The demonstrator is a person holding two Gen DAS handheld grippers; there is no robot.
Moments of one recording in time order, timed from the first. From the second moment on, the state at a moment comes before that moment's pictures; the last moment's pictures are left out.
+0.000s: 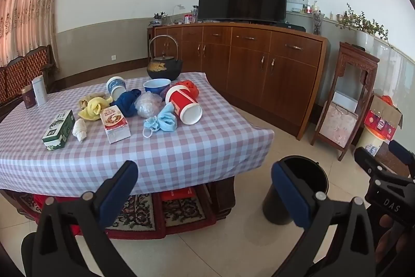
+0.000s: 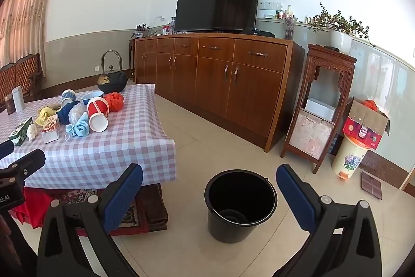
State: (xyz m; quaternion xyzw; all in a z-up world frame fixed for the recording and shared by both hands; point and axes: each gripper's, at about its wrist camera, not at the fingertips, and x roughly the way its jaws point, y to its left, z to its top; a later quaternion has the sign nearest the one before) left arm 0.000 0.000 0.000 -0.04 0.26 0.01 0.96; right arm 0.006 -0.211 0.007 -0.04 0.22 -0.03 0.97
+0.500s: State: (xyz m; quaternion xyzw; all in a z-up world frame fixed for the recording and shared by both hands) left arm 0.000 -0.002 0.003 -0.03 0.26 0.01 0.97; right arm 0.005 -0.210 0.002 -0.04 0.23 -0.03 0.97
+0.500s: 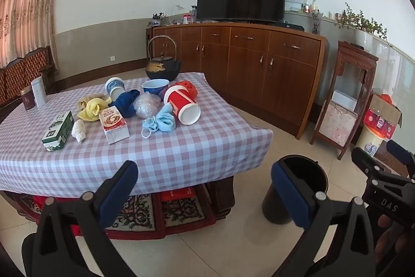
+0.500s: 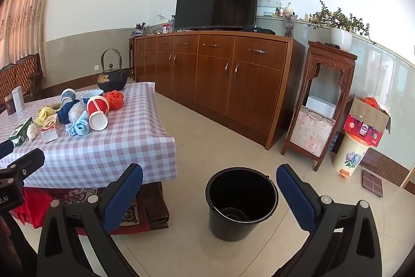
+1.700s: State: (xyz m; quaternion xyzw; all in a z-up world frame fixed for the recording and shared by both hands) left arm -0.001 -0.002 0.001 -0.03 0.26 0.01 0.97; right arm 0.010 -0.211 0.002 -0.03 0.24 -0.02 0.97
